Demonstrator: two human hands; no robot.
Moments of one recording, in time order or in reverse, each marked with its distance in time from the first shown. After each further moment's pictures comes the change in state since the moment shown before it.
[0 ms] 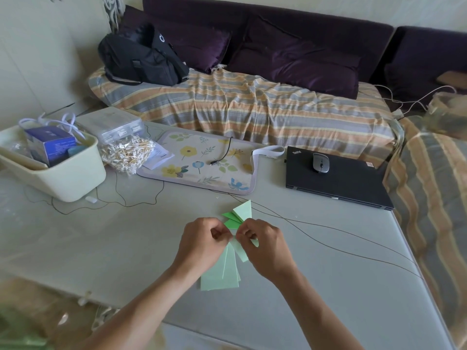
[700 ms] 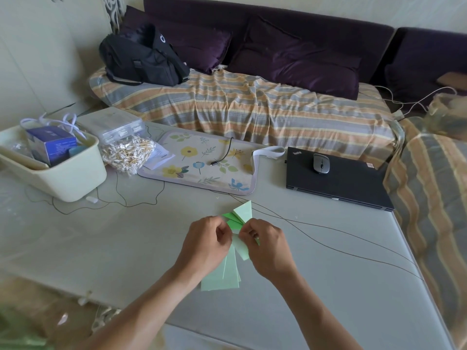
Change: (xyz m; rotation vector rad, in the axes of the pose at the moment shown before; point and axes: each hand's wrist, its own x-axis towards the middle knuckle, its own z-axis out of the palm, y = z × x) left_hand 0.000 -0.001 0.003 0.033 0.028 0.128; right_hand 0.001 -0.001 0.001 0.004 0.050 0.070
